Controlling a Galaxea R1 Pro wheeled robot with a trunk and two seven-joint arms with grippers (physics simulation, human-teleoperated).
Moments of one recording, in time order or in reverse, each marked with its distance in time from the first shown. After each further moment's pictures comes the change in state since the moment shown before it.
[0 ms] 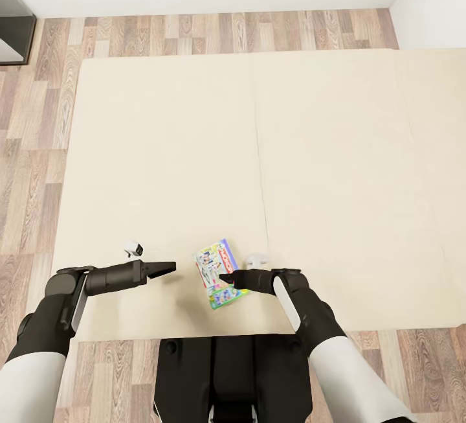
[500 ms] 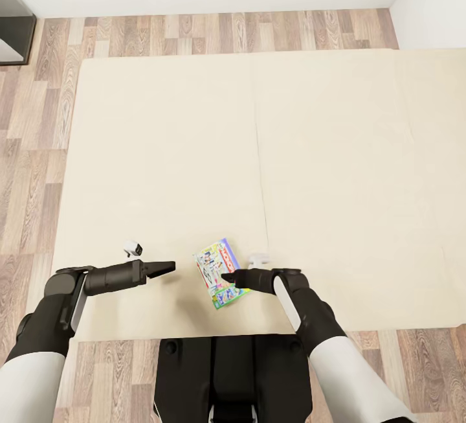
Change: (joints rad) left arm 0.000 0.002 0.002 0.000 0.002 0.000 0.000; right arm 0.000 0.000 -0.001 -0.002 0.005 -0.006 -0.035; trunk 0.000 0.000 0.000
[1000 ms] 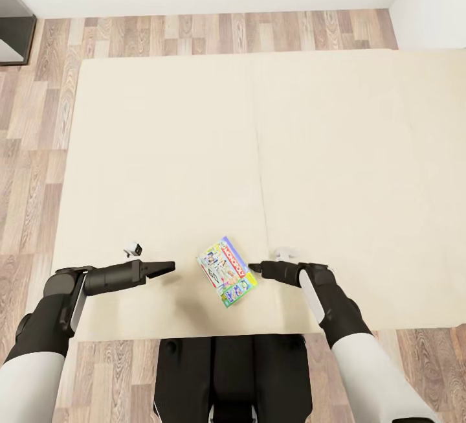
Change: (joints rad) left arm 0.000 0.002 0.001 -0.001 -0.001 0.000 0.000; right arm -0.007 -0.092 -0.114 -0.044 0.020 0.012 -0.018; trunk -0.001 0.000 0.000
